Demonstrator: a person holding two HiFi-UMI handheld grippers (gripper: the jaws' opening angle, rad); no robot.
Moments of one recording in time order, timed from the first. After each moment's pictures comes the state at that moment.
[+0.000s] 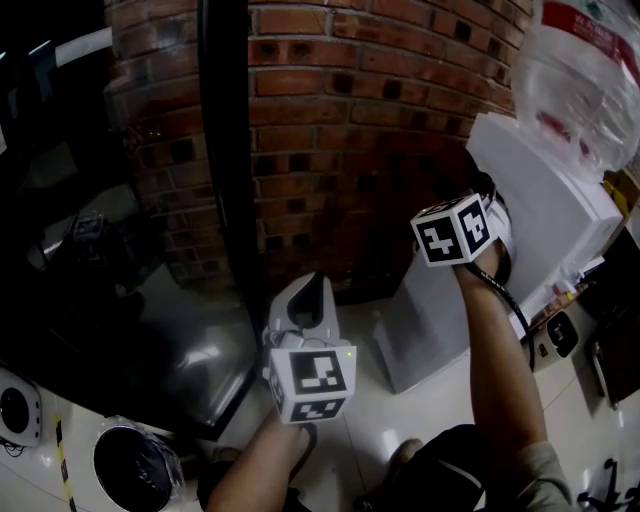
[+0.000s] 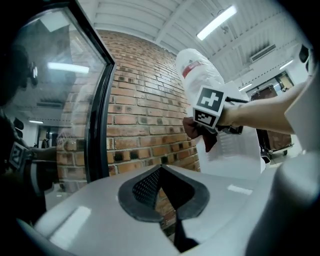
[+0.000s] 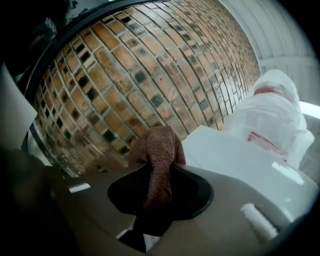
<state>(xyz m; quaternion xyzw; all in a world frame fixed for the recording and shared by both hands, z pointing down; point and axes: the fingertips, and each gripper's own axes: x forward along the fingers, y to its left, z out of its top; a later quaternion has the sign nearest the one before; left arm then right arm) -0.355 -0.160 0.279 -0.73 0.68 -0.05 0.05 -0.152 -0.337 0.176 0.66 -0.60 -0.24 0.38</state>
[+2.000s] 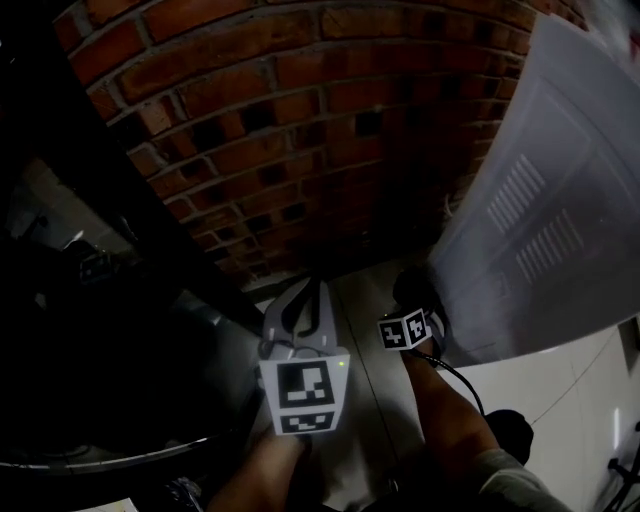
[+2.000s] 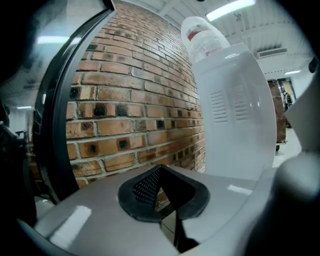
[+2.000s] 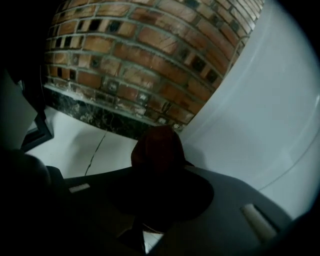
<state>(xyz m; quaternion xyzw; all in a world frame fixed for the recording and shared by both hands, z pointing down) -0.358 -0.249 0.400 -0.76 0.64 -0.12 -0.04 -0.135 -0.324 0.696 0.58 -0.64 0.07 0.50</state>
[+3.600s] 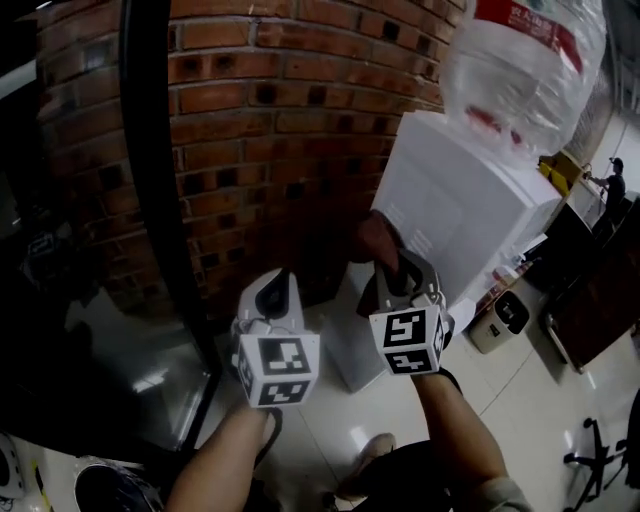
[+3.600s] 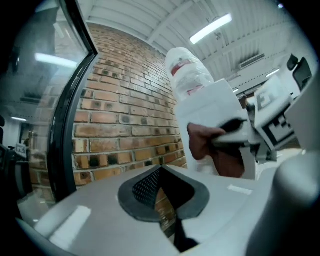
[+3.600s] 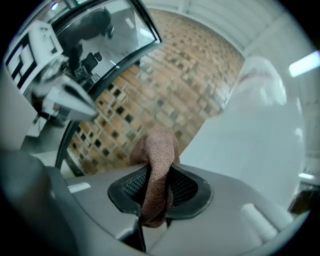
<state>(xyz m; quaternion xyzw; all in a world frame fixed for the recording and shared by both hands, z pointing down) -0.312 -0.200 0.278 -0.79 0.61 -0.05 0.06 -0.160 -0.228 0.246 0.58 -0.73 -0.25 0.26</state>
